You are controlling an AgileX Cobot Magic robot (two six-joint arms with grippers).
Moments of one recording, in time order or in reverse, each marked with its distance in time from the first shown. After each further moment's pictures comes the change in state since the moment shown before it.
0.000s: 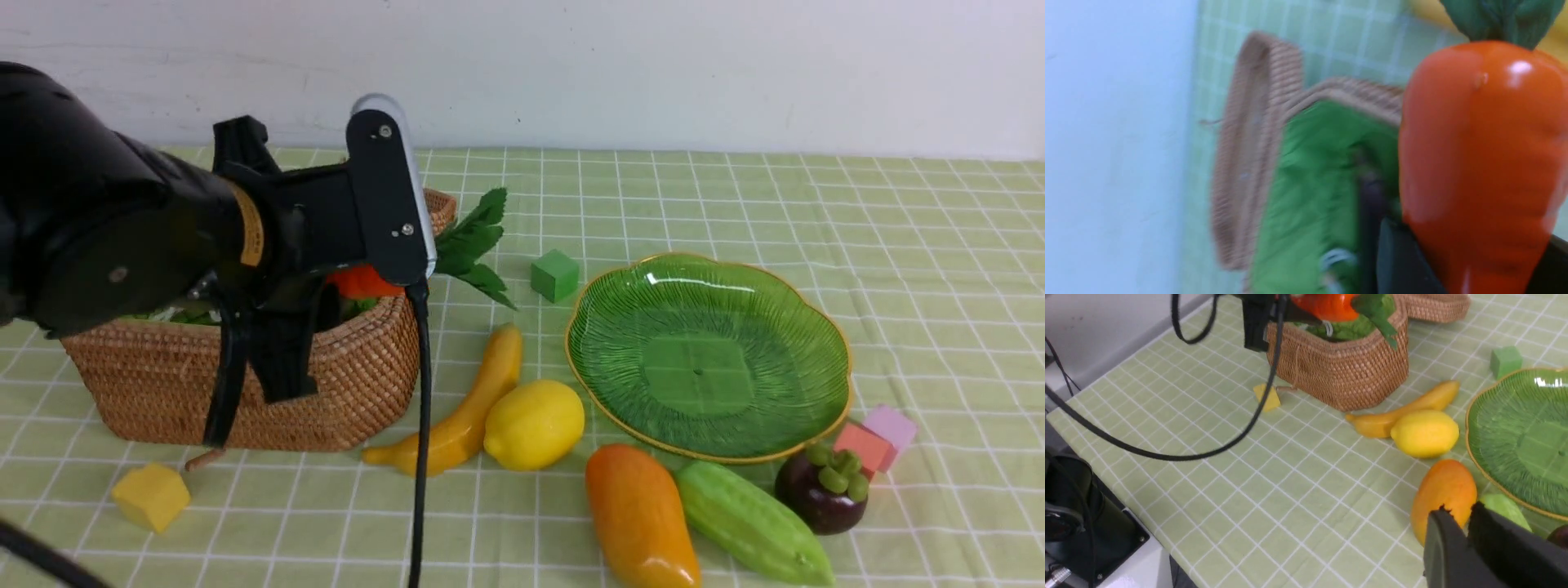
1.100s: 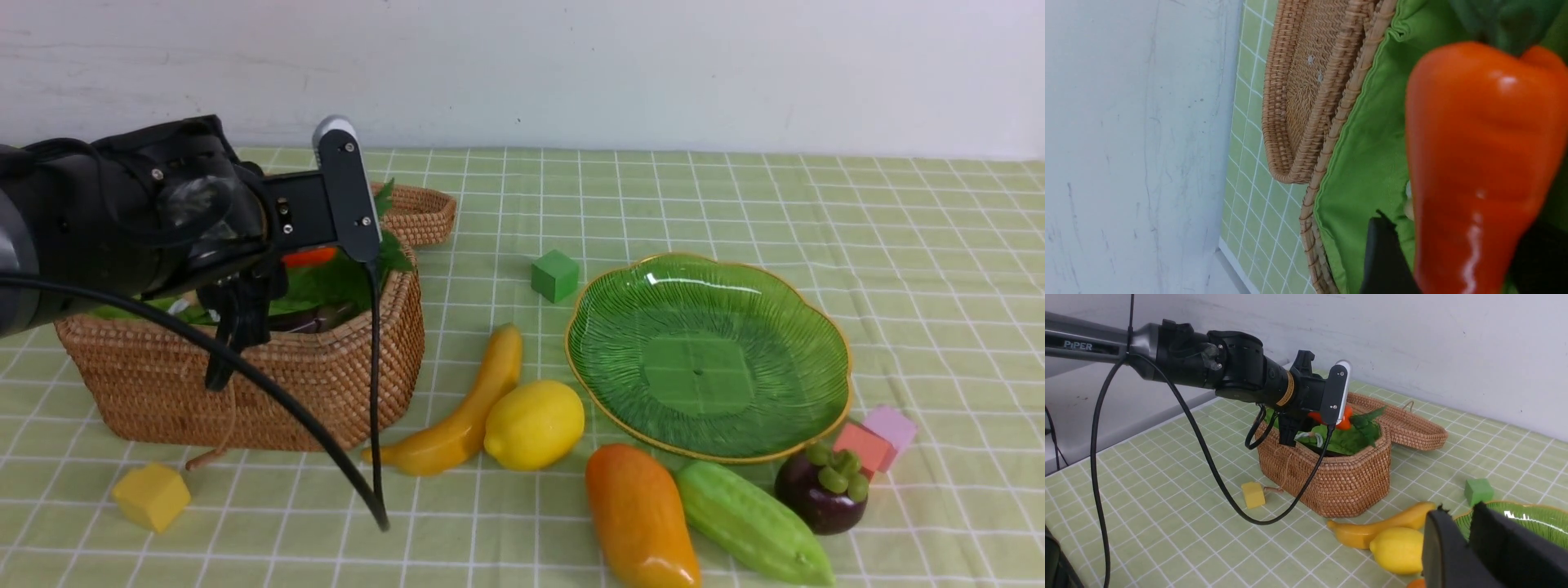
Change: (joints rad) right arm 0.000 0.000 0.000 0.091 -0.209 -0.174; left arm 0.145 0.245 -0.059 0.422 -0.023 -0.339
